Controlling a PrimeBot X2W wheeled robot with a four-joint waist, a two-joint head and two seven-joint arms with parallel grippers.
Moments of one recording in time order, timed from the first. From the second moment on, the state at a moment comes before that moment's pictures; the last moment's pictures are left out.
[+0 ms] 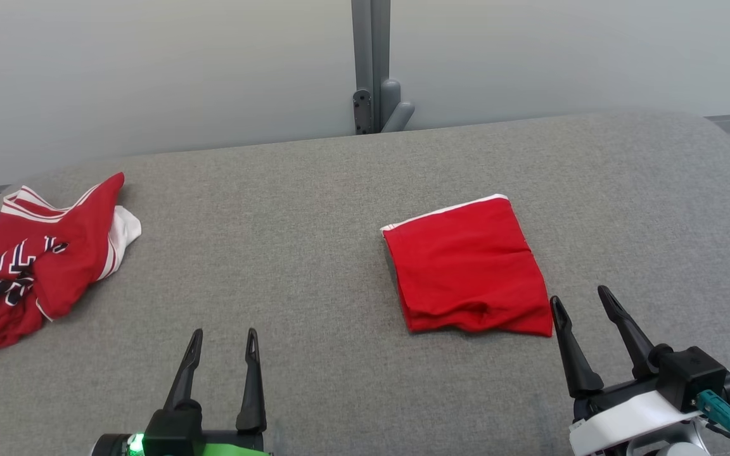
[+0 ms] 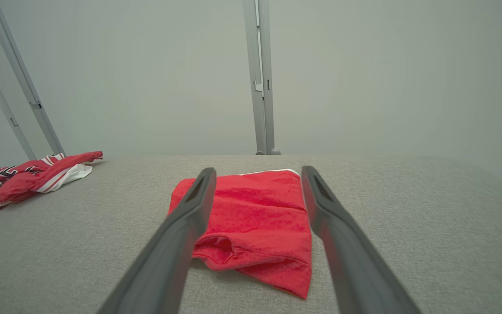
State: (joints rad) left arm 0.11 0.05 -0.23 0.05 -0.13 0.10 -0.26; right arm 0.05 -0.16 0.14 0.04 0.23 0.13 -0.26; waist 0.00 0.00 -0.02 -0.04
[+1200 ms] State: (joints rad) left arm 0.05 0.05 -0.28 0.04 -0.13 0.08 -0.26; right arm -0.23 -0.23 0.04 0.39 0.58 0.13 -0.26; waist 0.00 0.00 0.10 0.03
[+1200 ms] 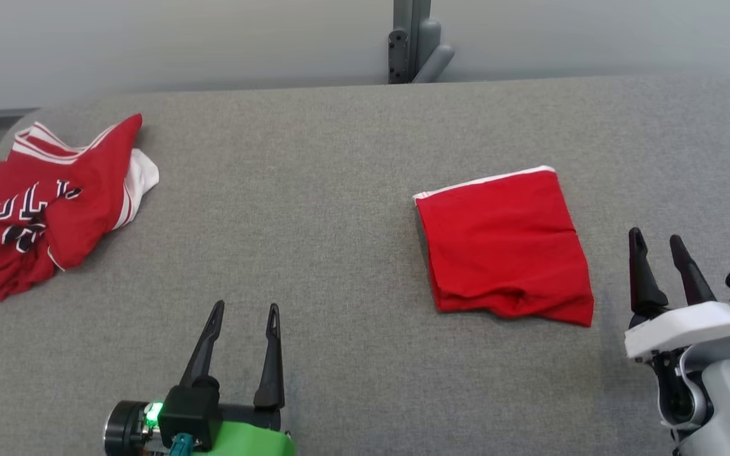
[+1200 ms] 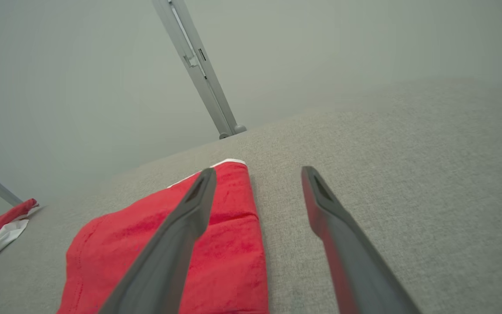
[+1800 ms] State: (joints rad) left arm -0.05 0.05 -0.31 0.06 -0.13 0.05 -0.26; right arm -0.46 -0.43 0.42 0.60 1.11 0.13 -0.15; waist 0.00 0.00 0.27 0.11
